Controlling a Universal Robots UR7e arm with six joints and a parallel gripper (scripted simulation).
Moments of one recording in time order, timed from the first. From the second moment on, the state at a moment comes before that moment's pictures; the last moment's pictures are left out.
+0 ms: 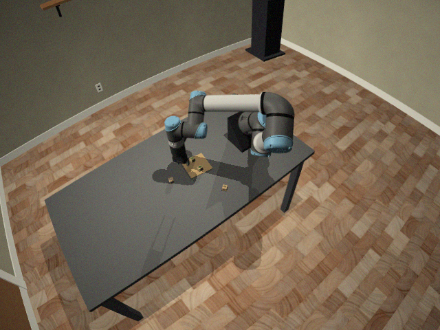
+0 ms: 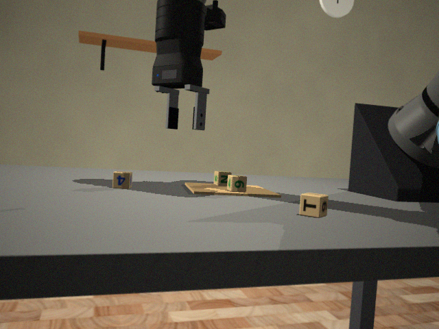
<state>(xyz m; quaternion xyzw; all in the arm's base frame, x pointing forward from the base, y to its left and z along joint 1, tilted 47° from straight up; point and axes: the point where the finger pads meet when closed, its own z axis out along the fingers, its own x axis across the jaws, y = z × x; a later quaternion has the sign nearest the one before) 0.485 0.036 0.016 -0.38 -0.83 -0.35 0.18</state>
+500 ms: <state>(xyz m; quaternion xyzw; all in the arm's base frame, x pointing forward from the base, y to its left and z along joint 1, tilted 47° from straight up) 0.533 0.039 0.008 -0.23 -0.89 -0.38 0.12</state>
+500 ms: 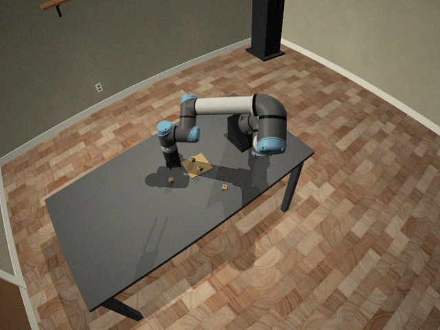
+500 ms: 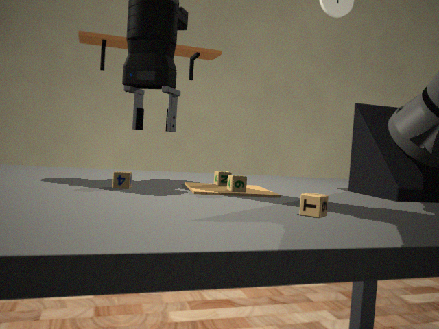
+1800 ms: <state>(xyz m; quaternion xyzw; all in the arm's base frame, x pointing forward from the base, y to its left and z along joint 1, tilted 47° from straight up) 0.576 0.046 0.002 -0.09 -0.91 -0.40 0.06</state>
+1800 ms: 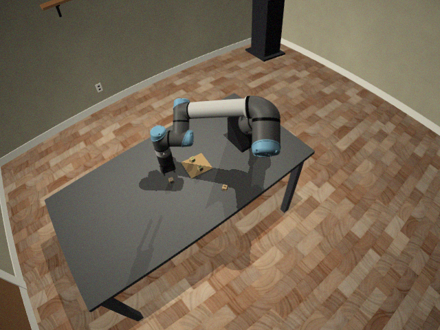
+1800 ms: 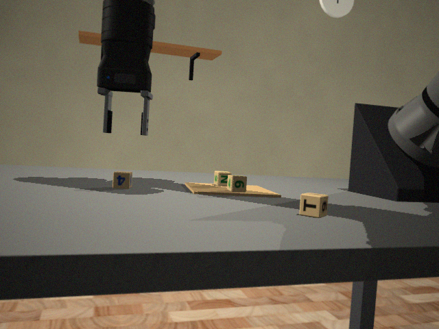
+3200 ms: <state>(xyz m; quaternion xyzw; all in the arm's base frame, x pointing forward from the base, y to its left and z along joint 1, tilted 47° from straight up) 0.576 0.059 -0.009 -0.09 -0.91 -0.40 0.06</state>
